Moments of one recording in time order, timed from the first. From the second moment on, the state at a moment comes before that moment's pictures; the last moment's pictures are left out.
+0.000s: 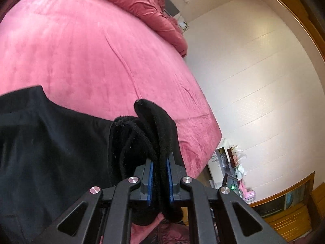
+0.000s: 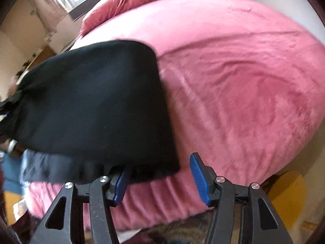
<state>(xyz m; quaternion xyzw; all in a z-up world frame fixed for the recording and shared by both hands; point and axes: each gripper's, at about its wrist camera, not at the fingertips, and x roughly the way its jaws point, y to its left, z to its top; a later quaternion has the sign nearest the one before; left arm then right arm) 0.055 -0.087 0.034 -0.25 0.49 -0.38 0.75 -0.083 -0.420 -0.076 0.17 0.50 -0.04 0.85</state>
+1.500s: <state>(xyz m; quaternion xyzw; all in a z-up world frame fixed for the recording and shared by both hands) 0.015 -0.098 -0.036 -0.08 0.52 -0.26 0.81 0.052 -0.343 -0.073 -0.01 0.51 -0.01 0.86</state>
